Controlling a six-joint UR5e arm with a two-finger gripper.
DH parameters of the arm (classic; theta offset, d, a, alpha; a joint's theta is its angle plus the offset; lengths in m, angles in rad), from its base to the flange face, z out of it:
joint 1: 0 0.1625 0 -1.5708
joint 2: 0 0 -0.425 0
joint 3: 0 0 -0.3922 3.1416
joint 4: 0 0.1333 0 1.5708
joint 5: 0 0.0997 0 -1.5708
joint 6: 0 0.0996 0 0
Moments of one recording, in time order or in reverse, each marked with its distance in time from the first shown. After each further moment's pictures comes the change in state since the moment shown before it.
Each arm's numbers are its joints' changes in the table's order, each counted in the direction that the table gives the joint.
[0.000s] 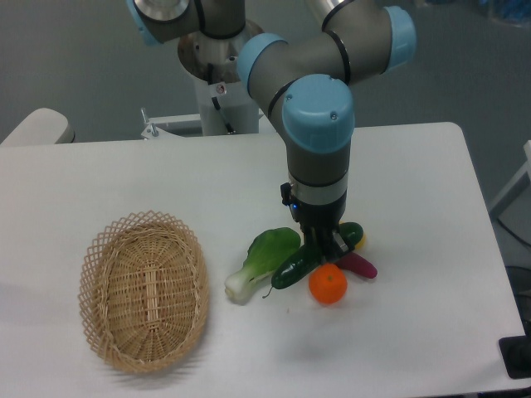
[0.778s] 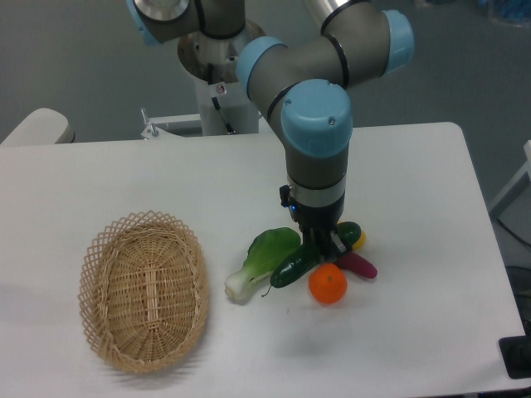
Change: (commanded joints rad) arm 0.000 -0.002 0.057 0.015 0.008 0.041
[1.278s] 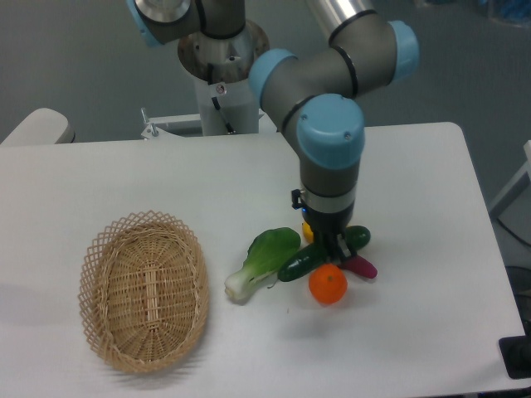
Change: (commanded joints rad) arm 0.060 0.078 -0.005 0.095 0.000 0.213
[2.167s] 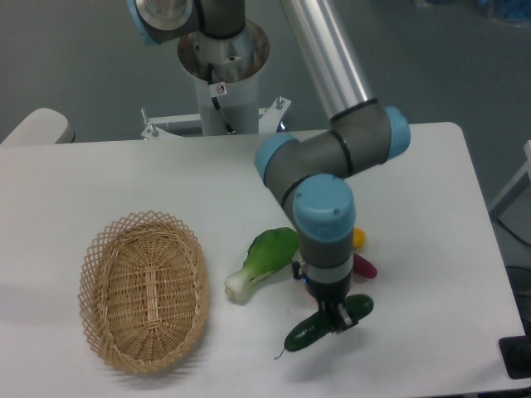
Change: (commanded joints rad) arm -0.104 0.230 -0.071 0.269 -0.012 -0.244
